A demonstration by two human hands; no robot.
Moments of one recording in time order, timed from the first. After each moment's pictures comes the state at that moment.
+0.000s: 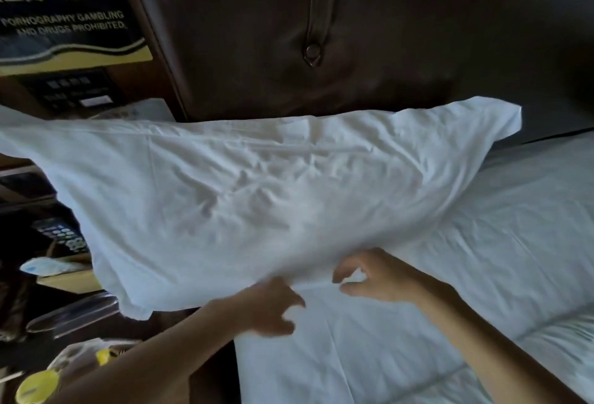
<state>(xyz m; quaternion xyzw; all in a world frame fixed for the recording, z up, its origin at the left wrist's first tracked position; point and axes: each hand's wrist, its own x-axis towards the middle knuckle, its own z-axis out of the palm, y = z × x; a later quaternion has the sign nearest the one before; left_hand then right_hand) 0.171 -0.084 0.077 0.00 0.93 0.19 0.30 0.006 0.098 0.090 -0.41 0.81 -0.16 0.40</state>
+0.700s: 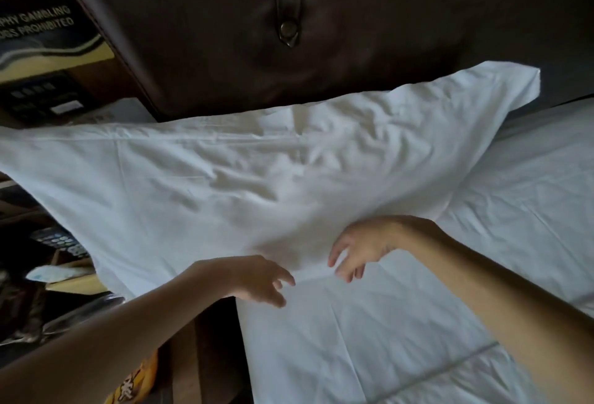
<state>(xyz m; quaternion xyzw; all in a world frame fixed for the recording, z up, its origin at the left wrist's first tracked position) 0.134 -0.109 0.112 -0.09 0.84 0.20 0.49 -0.040 0.047 0.093 -0.38 0.71 0.03 0.59</state>
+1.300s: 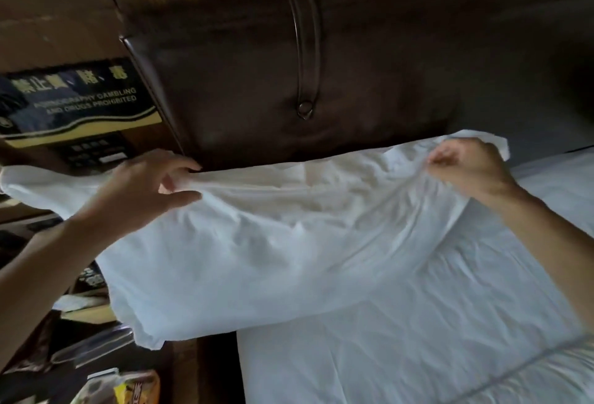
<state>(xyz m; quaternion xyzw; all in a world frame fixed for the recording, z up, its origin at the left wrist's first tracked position) 0.160 -0.249 0.272 -0.25 0.95 0.19 -0.07 -0.174 0.105 0.227 -0.26 0.92 -0.29 0.03</state>
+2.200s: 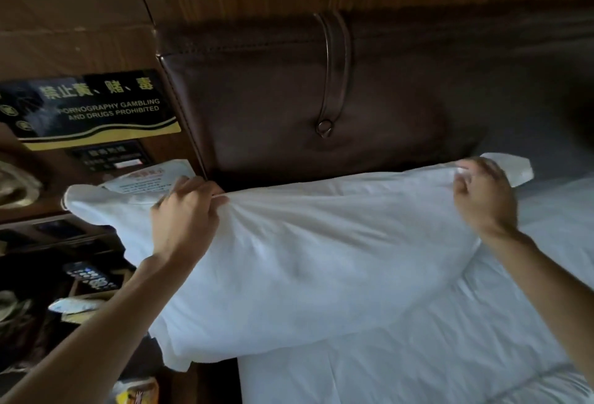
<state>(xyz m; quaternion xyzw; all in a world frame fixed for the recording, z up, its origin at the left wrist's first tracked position) 0.139 -0.219 0.216 -0.34 0.91 0.05 -0.24 -0.189 0.104 0.191 -0.22 0.94 -0.20 -0.14</state>
